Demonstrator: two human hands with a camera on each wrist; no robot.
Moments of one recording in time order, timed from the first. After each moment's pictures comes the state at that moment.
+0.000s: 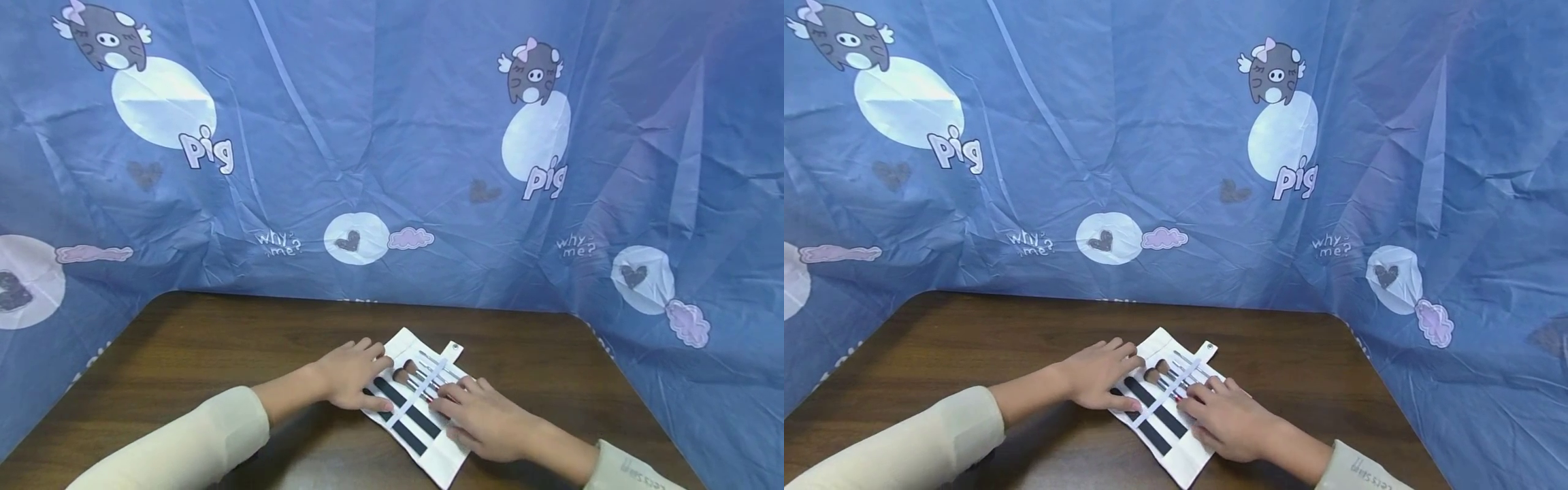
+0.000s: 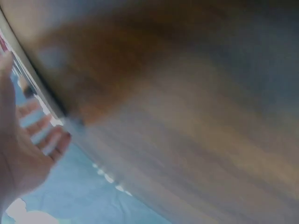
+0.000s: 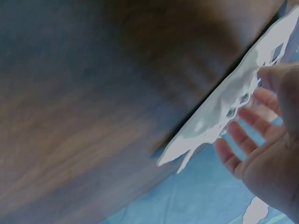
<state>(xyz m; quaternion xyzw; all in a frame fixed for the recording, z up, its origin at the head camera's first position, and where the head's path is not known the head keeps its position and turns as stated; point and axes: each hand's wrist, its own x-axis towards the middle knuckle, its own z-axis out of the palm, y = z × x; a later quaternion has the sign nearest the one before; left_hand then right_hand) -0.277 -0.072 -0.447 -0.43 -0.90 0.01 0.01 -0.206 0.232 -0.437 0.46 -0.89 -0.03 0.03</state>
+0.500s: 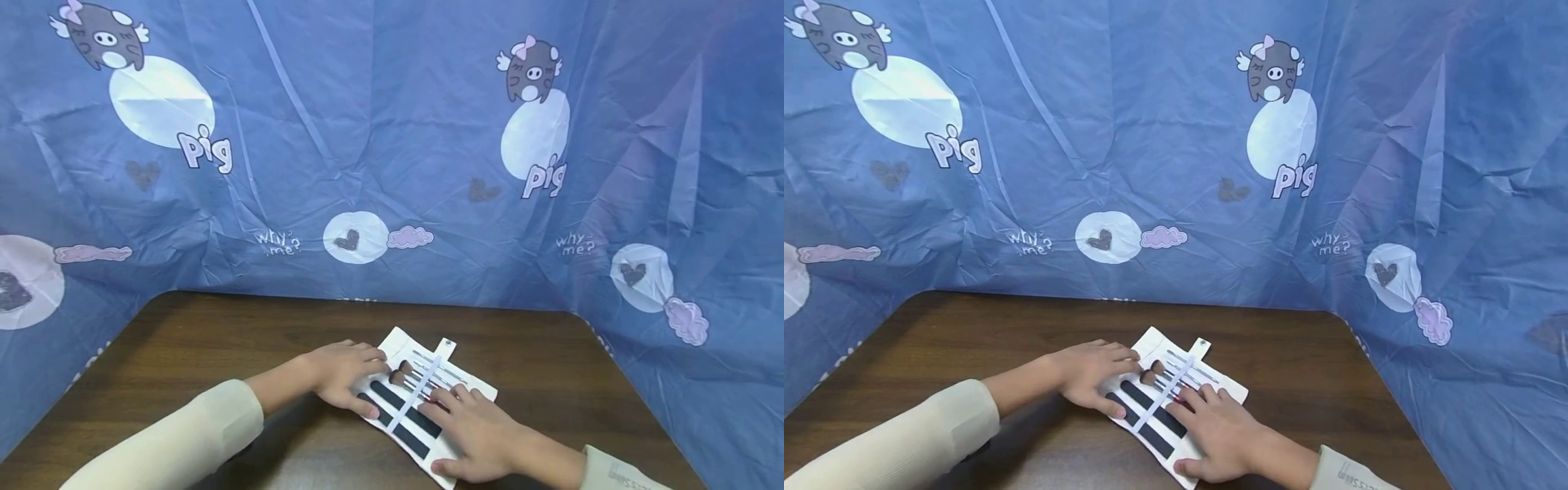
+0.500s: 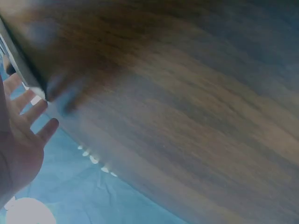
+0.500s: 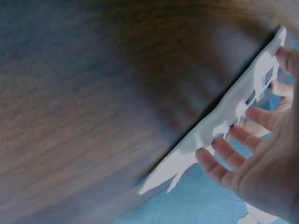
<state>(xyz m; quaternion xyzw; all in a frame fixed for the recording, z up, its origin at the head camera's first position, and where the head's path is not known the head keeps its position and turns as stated) -0.287 -0.089 -0.445 -0.49 -0.87 0.02 -0.02 -0.187 0.213 -0.441 0.44 -0.90 -0.05 0.04</state>
